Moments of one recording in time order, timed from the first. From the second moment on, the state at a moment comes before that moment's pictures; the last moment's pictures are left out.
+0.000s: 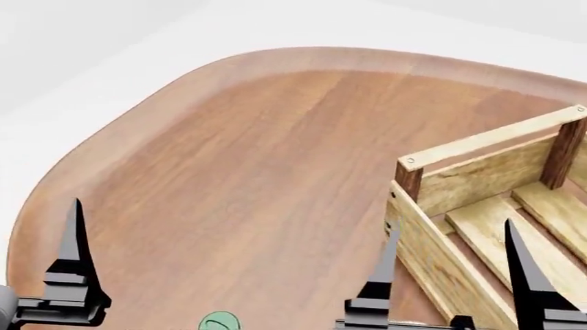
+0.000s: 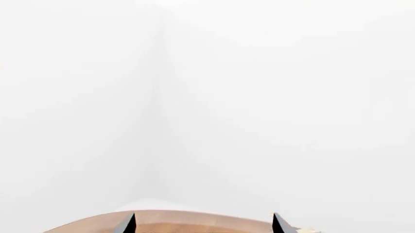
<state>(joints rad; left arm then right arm) -0.11 -0.27 0.11 0.68 -0.22 -0.42 -0.25 0.02 0.24 -0.07 -0.61 0.11 0.21 0.23</state>
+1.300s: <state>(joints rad) -0.10 -0.30 0.12 0.65 -0.24 -0.39 -0.28 0.04 0.43 -0.36 -0.50 0.23 0.42 -0.09</state>
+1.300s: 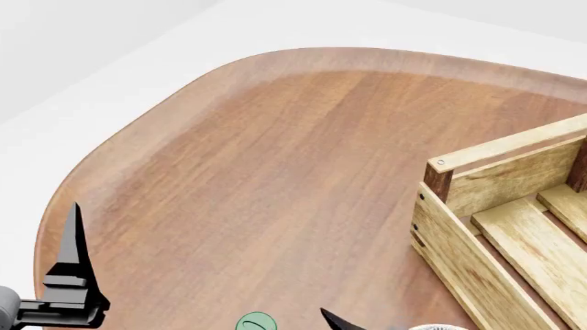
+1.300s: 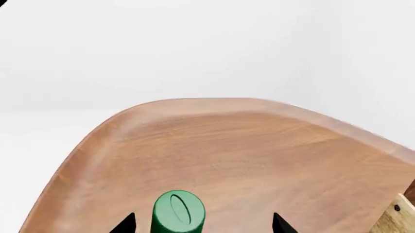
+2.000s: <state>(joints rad) -0.10 -0.31 0.13 0.65 -0.25 -0.39 -0.29 0.10 0.39 -0.47 -0.30 0.24 0.40 -0.19</state>
